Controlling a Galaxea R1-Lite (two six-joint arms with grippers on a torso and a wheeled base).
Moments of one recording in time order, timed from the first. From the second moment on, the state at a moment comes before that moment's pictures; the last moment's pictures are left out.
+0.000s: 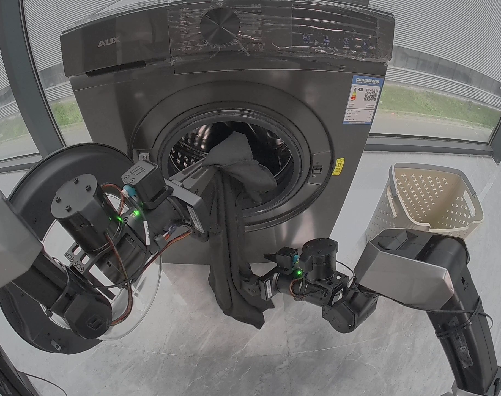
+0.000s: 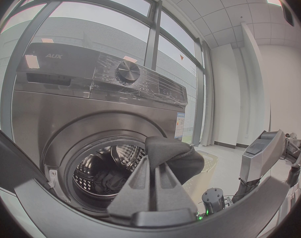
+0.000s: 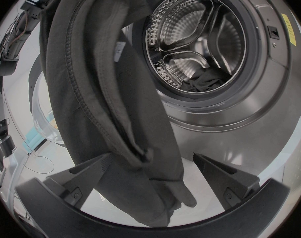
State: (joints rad) left arm -0.54 1.88 -0.63 -1.55 -0.09 0.05; right arm 0.61 2.59 -1.14 -1.20 0.23 0.03
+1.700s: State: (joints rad) left arm -0.52 1.88 -0.61 -1.55 -0.09 0.05; right arm 0.62 2.57 -1.08 -1.35 0.28 0.06
